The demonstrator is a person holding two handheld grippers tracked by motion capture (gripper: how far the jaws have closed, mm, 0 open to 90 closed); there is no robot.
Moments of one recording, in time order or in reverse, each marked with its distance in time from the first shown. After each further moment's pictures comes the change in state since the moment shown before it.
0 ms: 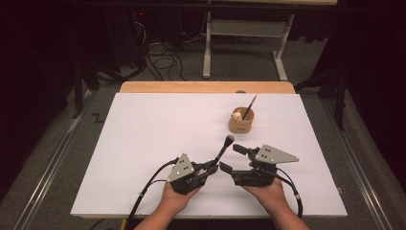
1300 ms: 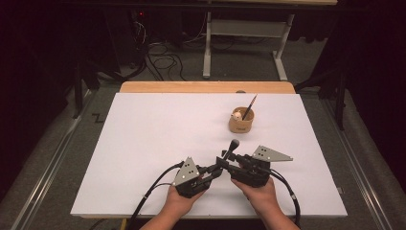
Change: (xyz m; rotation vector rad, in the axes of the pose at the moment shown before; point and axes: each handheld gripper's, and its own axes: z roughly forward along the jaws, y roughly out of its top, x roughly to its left) left arm -0.006 -0.011 0.004 0.001 -0.006 0.000; right arm 0.000 -0.013 0.013 -0.023 0.044 0.182
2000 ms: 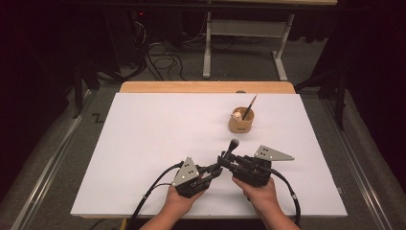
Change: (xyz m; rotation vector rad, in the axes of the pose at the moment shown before) left arm 0.001 0.000 0.000 -0.007 0.005 0.010; right arm -0.005 -0.002 -0.001 -0.013 0.034 0.049
